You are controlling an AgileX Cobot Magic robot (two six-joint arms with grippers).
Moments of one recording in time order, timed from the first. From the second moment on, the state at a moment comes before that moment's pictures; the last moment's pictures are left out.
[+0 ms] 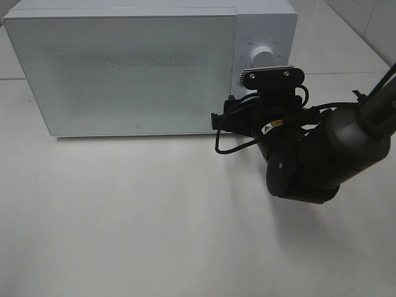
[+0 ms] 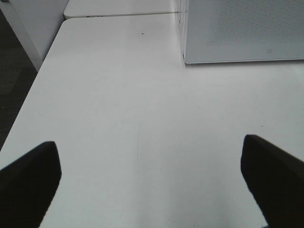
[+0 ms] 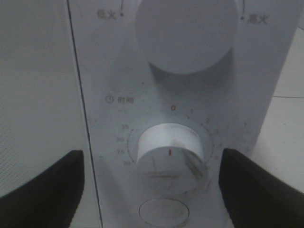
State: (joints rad) left arm 0.10 0.00 -0.50 -0.06 1.05 0.11; right arm 0.64 2.06 -0.77 0.68 -1.14 -0.29
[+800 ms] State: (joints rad) left arm 0.10 0.00 -0.50 -0.06 1.05 0.11; right arm 0.64 2.07 -0.79 0.70 -1.18 -0.28
